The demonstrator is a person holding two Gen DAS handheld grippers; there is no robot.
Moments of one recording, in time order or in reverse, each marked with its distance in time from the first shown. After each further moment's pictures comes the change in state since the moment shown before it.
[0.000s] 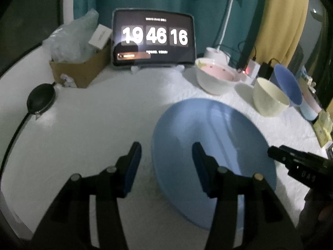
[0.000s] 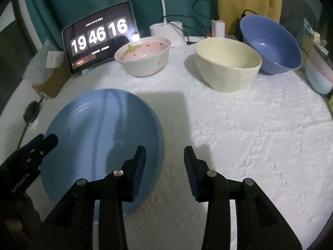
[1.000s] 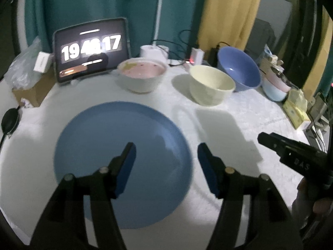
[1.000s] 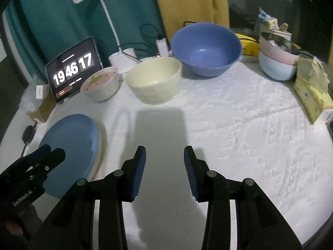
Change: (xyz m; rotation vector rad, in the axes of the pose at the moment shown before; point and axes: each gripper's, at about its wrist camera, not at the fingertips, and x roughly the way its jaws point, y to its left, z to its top) left arm -0.018 -0.131 0.000 0.161 0.035 -0.153; right arm -0.060 -0.113 -0.018 0.130 -0.105 -0.043
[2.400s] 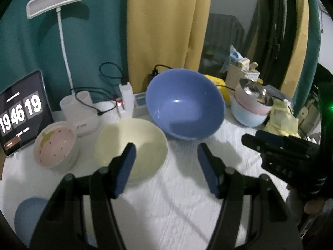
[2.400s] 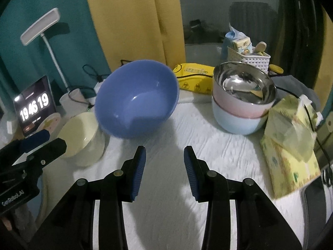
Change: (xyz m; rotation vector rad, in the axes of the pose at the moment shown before) left arm 0.090 -0.145 0.116 0.180 -0.080 -0.136; right arm 0.030 -0.126 0.105 0.015 -0.106 -0.101
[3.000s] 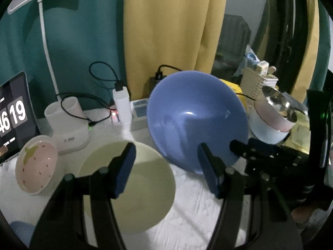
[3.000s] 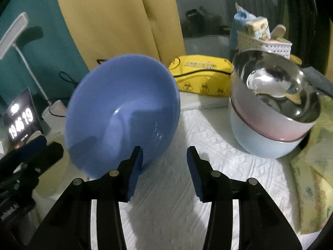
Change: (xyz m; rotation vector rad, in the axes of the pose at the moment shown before) left arm 0.072 0.004 0.026 -0.020 0.008 0.032; right arm 0.088 -0.011 0.023 0.059 0.045 0.009
